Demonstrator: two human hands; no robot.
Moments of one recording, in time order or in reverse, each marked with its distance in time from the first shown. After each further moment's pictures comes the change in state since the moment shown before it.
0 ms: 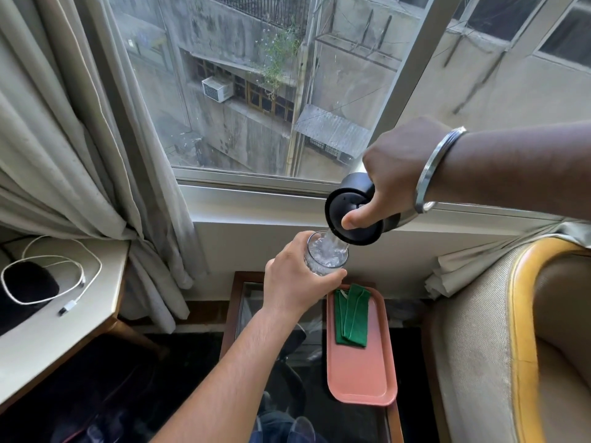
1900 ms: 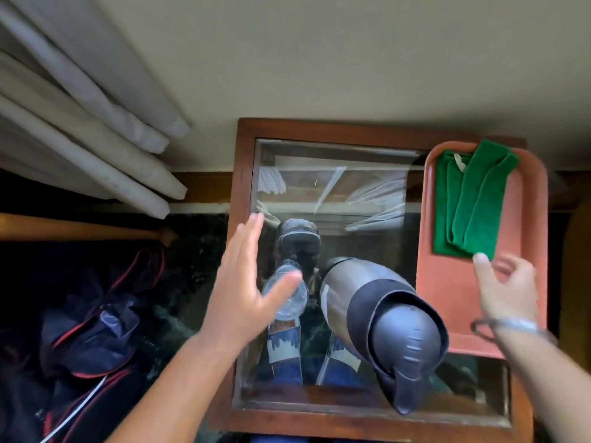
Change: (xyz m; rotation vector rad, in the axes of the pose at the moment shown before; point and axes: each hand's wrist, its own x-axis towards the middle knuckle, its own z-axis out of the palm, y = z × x) left_hand -0.064 -0.411 0.118 0.121 -0.289 -0.292; right_hand 0.091 -0.209 0.644 1.151 0.032 1.198
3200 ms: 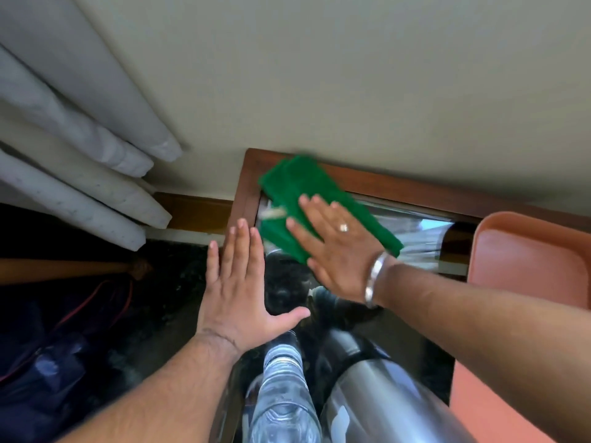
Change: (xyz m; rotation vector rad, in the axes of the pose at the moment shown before) left_hand 0.129 -0.100 0.049 0.735 0.103 0.084; right_hand 0.009 -0.180 0.194 -0.757 -0.477 -1.608
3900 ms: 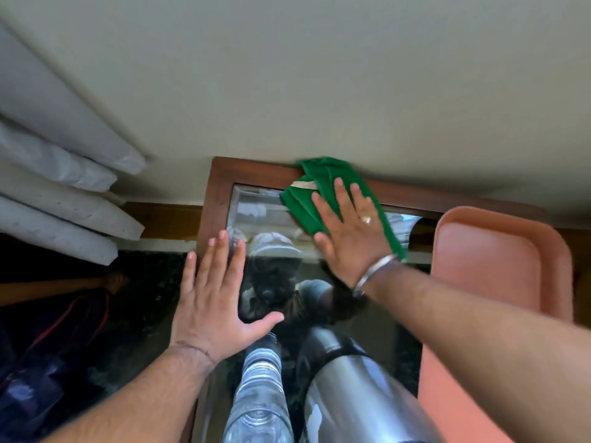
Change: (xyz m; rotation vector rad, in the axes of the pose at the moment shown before) left_hand -0.001 0.001 -0.002 -0.029 -0.027 0.054; right_hand -0.025 0.035 0.008 0.169 0.060 0.484
